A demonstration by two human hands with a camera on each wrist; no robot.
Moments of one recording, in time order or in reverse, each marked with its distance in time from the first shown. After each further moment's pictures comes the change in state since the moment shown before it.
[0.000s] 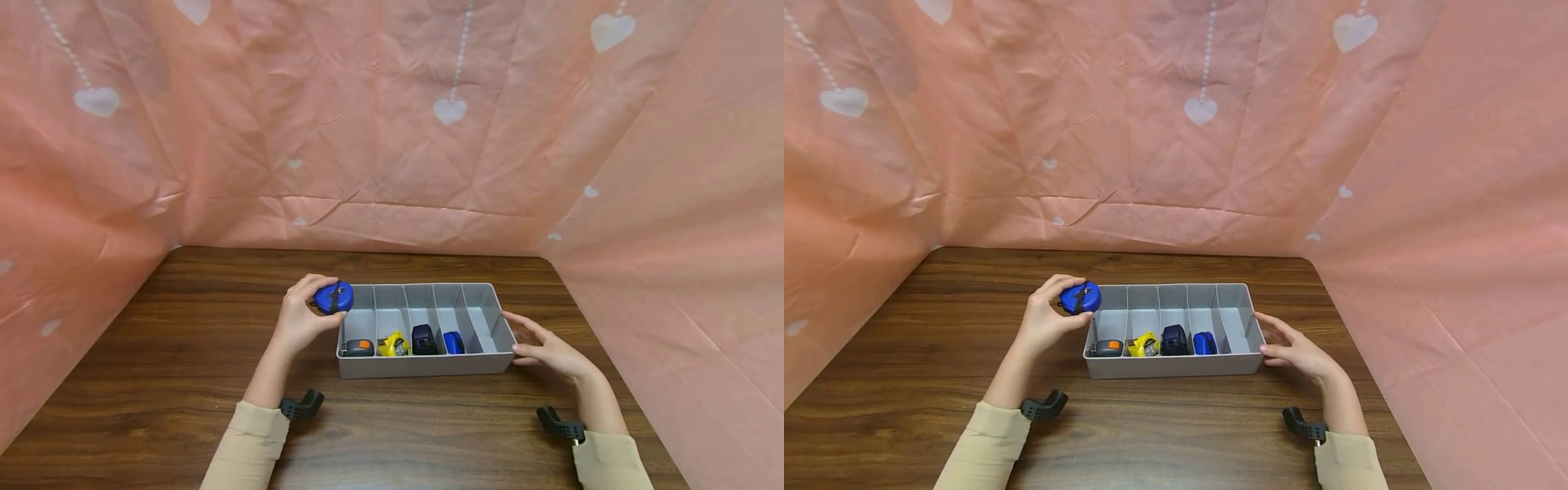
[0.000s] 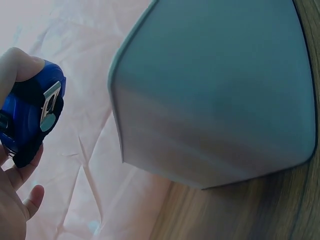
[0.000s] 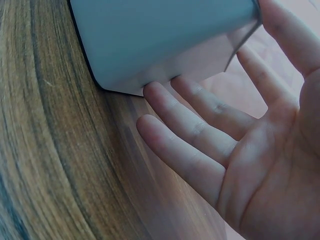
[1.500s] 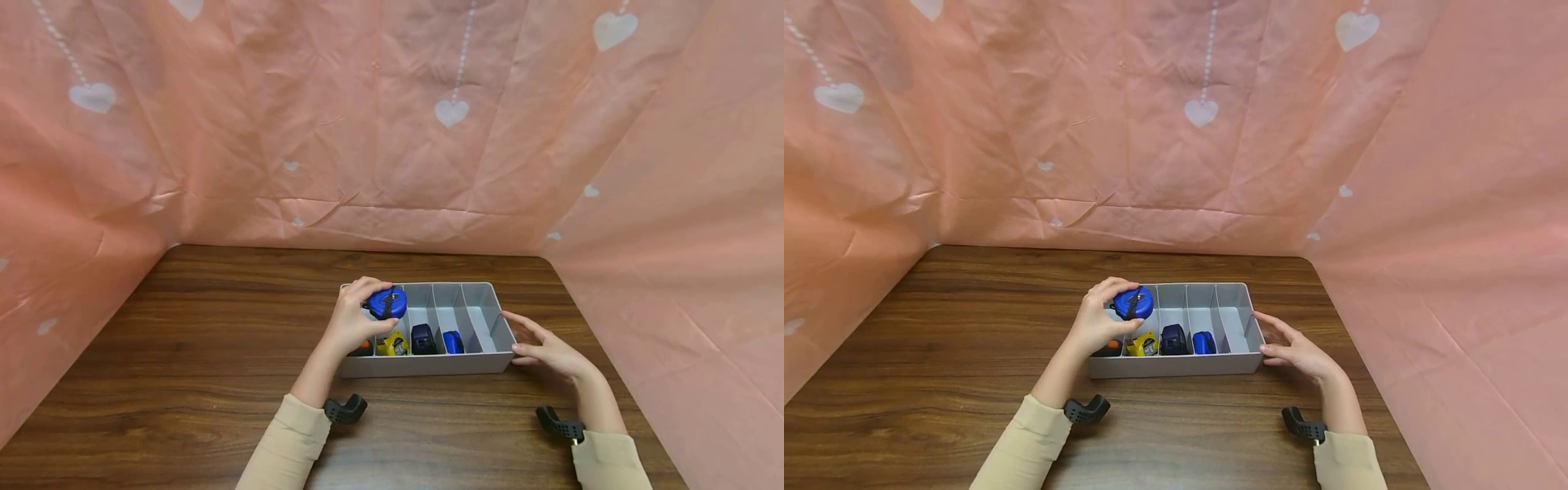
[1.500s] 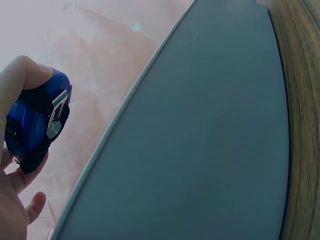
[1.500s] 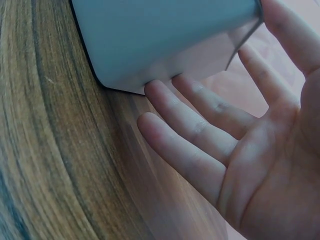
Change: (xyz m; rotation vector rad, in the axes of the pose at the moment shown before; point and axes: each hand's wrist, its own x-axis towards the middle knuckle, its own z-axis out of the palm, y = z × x) left_hand 0.008 0.035 0.070 -0.060 -0.131 0.005; right_hand -0.002 0.001 -0.002 0.011 -0.006 0.006
